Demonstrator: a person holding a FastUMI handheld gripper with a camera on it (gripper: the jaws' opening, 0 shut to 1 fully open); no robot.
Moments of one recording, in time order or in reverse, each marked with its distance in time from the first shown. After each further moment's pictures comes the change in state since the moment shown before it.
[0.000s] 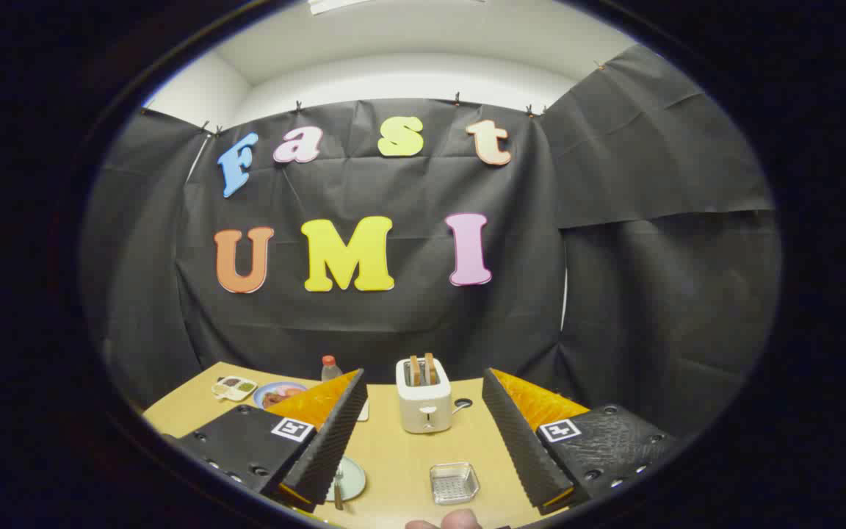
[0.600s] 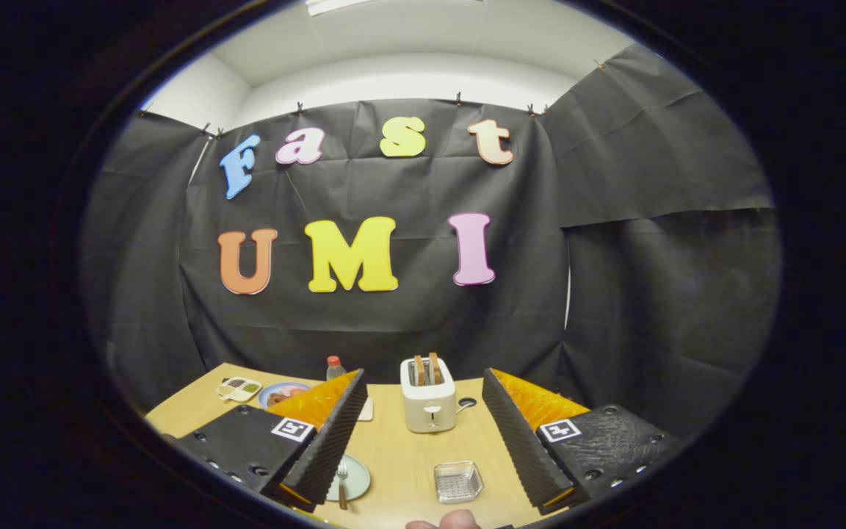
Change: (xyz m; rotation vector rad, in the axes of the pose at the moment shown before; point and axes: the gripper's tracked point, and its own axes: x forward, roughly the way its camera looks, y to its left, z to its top) arm -0.003 0.001 0.003 0.005 -0.002 0.009
